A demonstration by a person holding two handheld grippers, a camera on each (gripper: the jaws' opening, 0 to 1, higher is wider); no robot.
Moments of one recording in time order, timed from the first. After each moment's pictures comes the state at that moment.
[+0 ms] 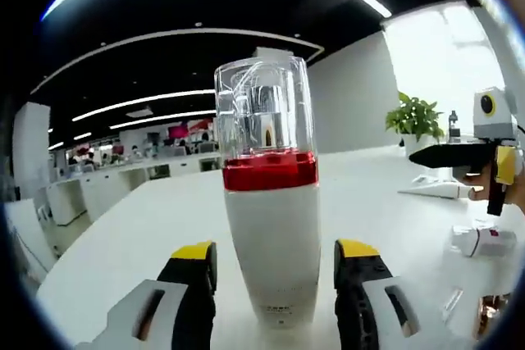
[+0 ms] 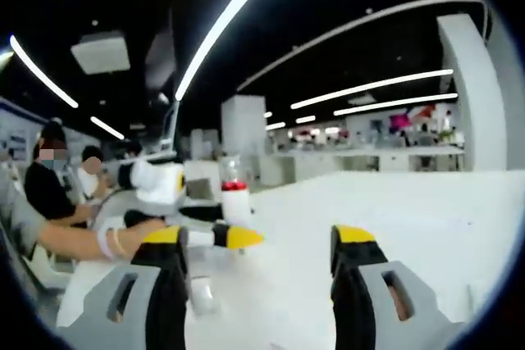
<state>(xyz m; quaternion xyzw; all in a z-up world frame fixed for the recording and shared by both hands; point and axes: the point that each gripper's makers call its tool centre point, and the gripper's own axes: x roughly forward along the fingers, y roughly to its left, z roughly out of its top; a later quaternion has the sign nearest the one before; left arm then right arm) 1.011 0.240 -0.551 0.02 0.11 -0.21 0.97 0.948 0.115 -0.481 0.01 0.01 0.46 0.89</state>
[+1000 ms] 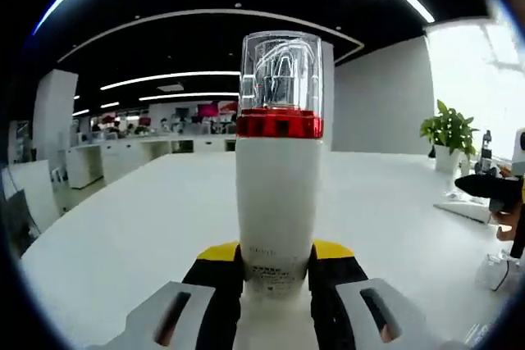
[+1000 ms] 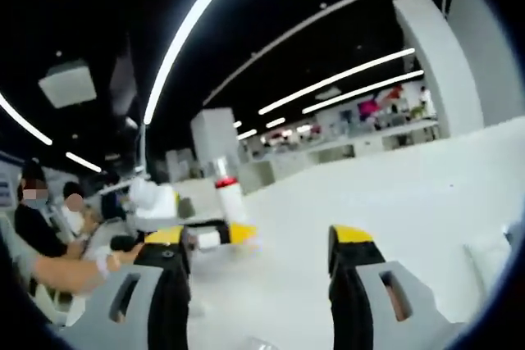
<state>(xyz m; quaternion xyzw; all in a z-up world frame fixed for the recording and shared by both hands) 1.046 0.245 -0.584 -0.02 0.15 -0.14 0.98 0.968 0.084 -0.497 0.12 0.02 0.41 0.91</state>
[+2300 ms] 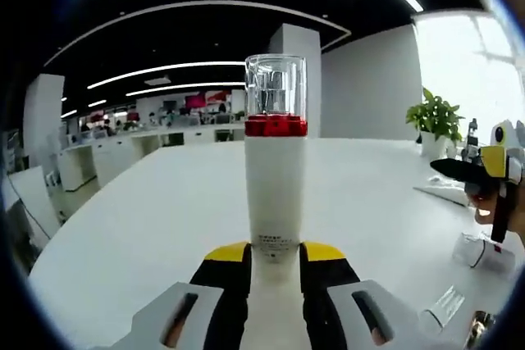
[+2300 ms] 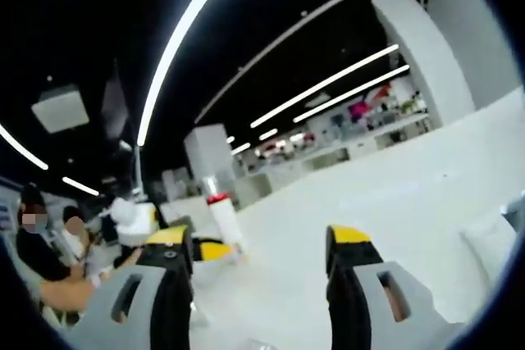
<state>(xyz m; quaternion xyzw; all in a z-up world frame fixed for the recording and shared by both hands) 1.012 0.257 -0.564 -0.02 0.16 -0.16 0.97 0.978 0.069 -0.491 0.16 0.02 0.38 0.91</state>
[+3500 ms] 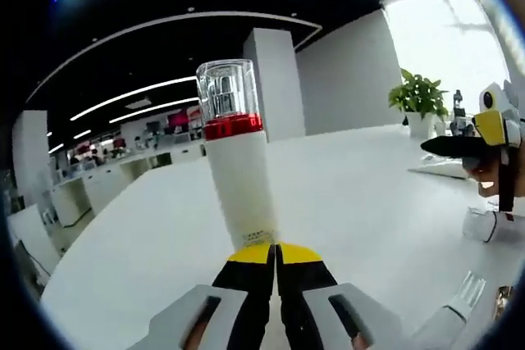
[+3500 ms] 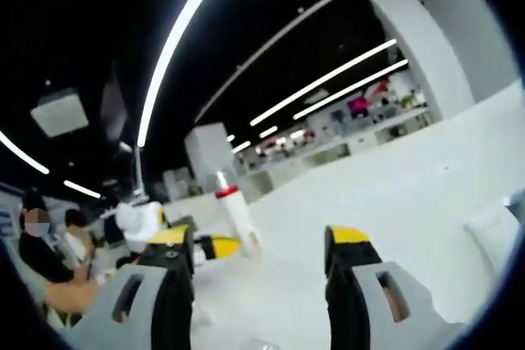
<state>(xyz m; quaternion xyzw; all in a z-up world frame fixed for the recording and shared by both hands) 1.025 0.238 -0.570 0.06 0.13 -0.19 0.97 0.977 0.072 -0.496 0.16 0.03 0.38 0.91</state>
